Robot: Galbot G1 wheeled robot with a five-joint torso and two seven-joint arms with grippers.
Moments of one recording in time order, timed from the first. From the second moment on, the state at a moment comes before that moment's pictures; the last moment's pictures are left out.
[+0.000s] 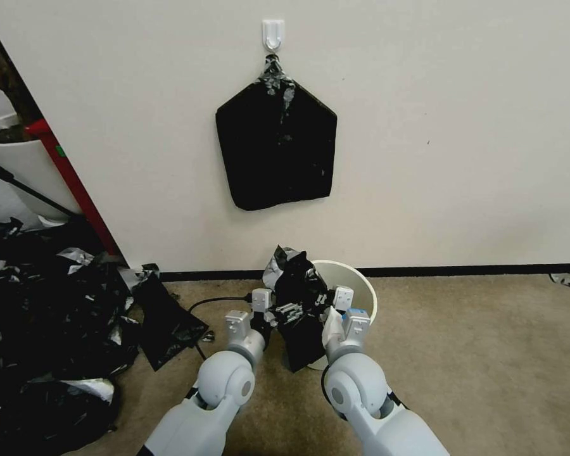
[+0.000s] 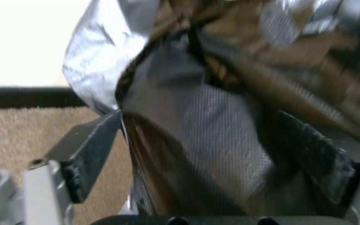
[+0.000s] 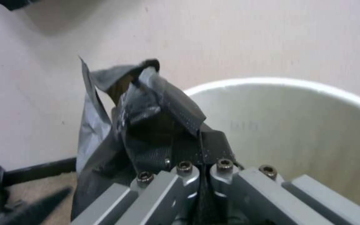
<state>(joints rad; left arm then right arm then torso) 1.16 -1.32 -0.07 -1.75 -0.53 0.31 -0.17 -1.22 1.39 0.02 1.84 0.40 -0.22 0.54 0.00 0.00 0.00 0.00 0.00</state>
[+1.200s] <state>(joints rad) 1.17 -1.28 -0.17 -1.79 -0.56 0.46 -0.19 -1.29 1.37 0.13 1.85 0.11 -0.05 0.37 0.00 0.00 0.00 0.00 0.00</state>
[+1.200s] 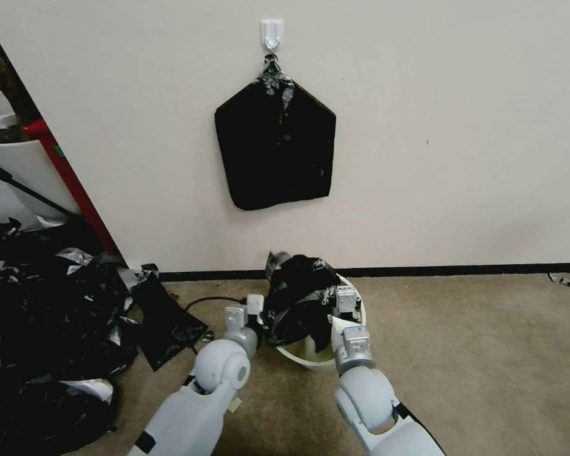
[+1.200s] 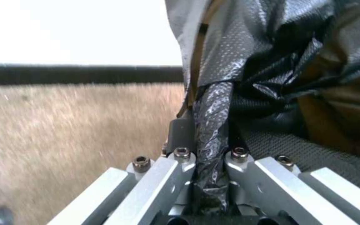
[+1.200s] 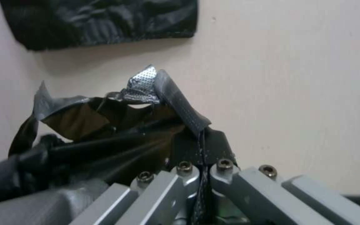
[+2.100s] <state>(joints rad) 1.16 -1.27 -0.30 -1.86 -0.71 0.22 -0.05 -1.41 1.30 0.10 1.98 0.70 -0.11 0.37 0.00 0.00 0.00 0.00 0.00</state>
